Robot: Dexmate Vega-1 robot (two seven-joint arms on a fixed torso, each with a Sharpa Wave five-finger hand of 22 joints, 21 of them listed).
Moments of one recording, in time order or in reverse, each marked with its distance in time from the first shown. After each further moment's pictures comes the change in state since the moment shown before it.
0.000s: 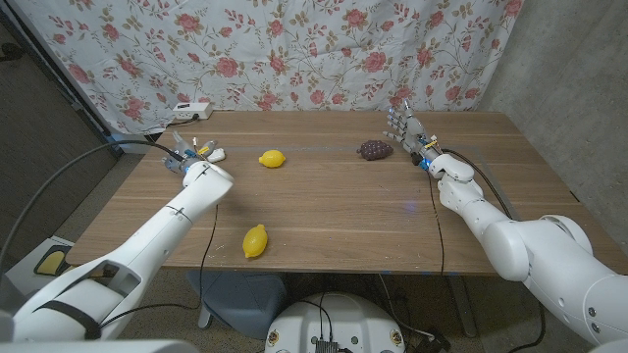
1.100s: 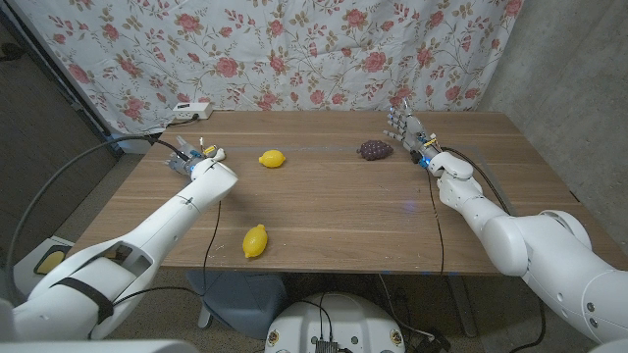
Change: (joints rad) left arm -0.096 -0.017 0.086 0.149 -0.026 0.004 -0.003; left_hand 0.030 0.023 0.003 -0.011 0.000 -0.002 0.009 0.000 0.000 0.007 -0.007 0.000 0.005 0.000 0.000 0.000 0.000 0.008 0.000 0.000 0.000; right arm 0.024 0.003 -0.002 0.027 -0.015 -0.004 -0.019; right_hand 0.011 0.000 0.007 -0.007 0.001 -0.022 -0.015 -0.009 0.000 0.000 0.000 0.000 0.000 0.000 0.000 0.000 0.000 -0.004 -0.004 0.000 0.000
